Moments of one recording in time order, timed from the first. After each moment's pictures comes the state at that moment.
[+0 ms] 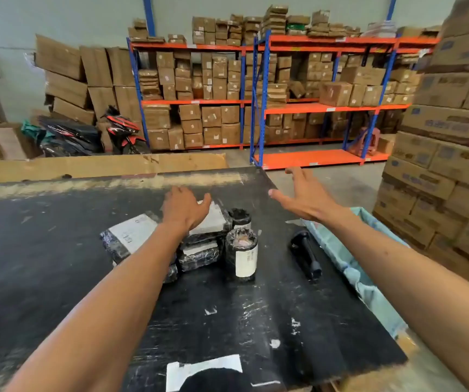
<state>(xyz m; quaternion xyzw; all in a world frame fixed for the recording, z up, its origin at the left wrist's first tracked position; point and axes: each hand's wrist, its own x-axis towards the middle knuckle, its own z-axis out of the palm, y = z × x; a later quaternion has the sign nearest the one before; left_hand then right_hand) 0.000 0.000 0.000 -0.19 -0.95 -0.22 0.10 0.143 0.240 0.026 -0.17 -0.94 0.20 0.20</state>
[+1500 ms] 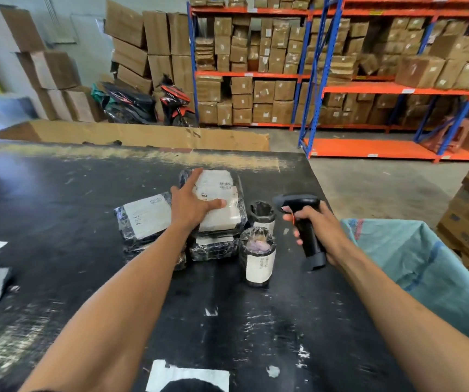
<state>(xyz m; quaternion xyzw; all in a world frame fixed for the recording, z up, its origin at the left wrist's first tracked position) -0.054 0.020 -0.069 -0.08 -0.86 -0.50 0.05 0.090 0.282 -0.068 -0.14 -0.66 0.73 0.10</state>
